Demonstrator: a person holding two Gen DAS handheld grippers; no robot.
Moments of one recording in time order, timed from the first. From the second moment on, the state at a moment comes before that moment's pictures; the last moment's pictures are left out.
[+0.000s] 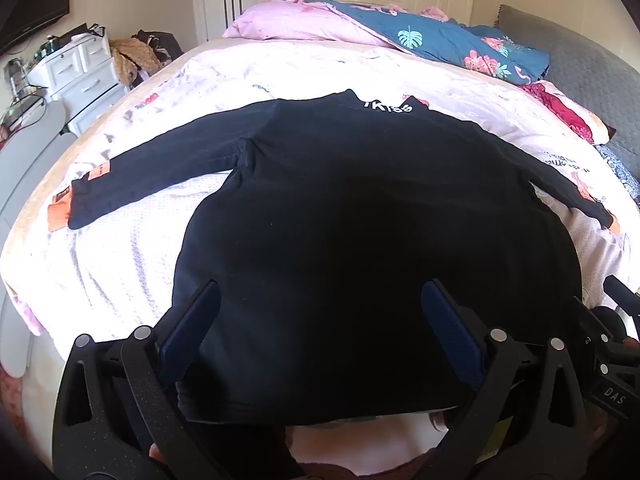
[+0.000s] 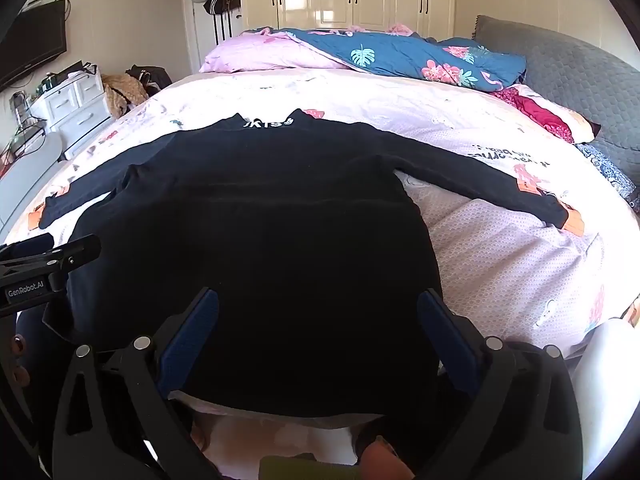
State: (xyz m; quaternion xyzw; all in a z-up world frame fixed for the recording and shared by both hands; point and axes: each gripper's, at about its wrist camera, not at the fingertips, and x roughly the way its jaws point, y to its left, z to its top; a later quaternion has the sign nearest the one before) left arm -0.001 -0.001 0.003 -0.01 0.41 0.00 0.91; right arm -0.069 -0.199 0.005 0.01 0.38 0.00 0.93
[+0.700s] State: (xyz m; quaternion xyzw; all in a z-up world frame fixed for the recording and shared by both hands) left arm -0.003 0.000 0.002 -0.01 0.41 0.00 0.91; right arm -0.069 -0.193 0.006 0.00 0.38 0.00 0.93
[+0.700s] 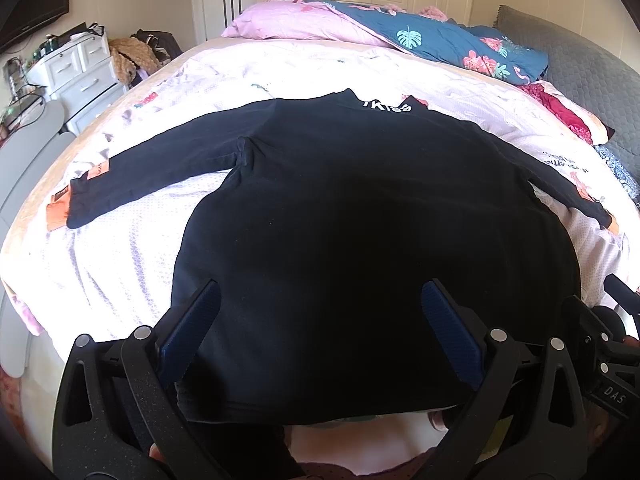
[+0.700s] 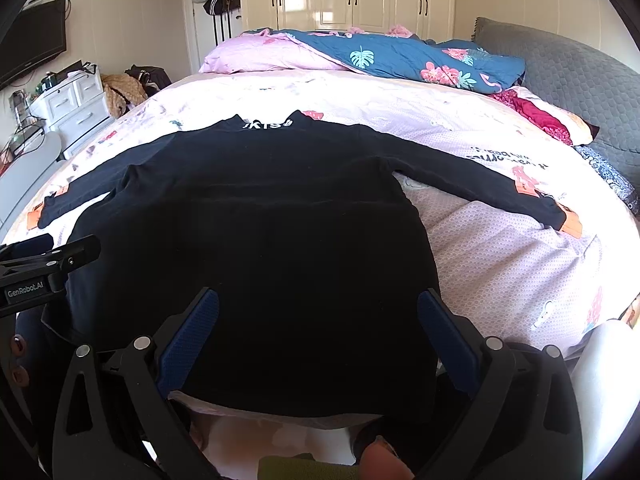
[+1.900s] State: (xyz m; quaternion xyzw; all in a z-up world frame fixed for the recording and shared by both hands) left arm 0.001 -0.005 -0.001 0.00 0.41 -0.01 0.91; right arm -0.066 -0.194 0.004 0.01 0.38 0.00 0.92
